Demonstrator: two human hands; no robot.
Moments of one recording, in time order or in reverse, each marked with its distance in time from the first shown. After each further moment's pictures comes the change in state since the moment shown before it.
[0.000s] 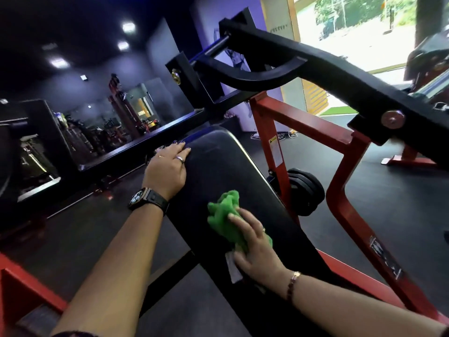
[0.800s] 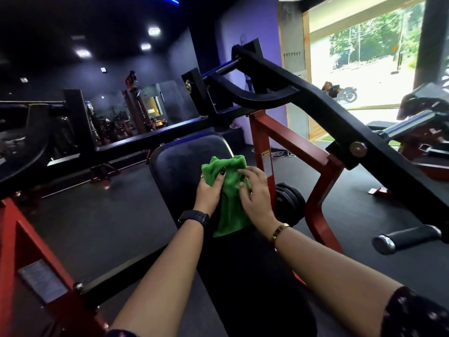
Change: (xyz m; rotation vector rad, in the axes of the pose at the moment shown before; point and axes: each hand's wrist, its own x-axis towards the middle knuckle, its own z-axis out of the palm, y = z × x) left_hand -0.045 0.181 -0.051 -1.483 0.074 -0.825; right_hand 0.057 -0.034 -0.095 -0.036 0.157 0.269
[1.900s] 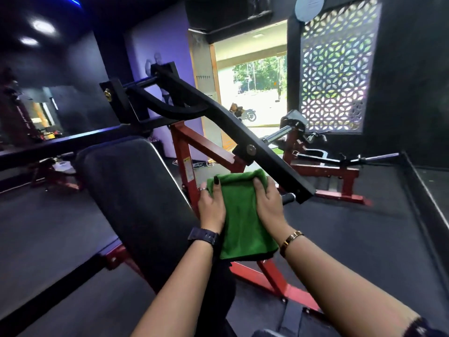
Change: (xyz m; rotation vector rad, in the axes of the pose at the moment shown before) left_hand -0.187 0.058 0.108 -0.020 -0.138 0.064; right_hand -0.136 -0.084 -0.202 -0.071 0.320 0.285
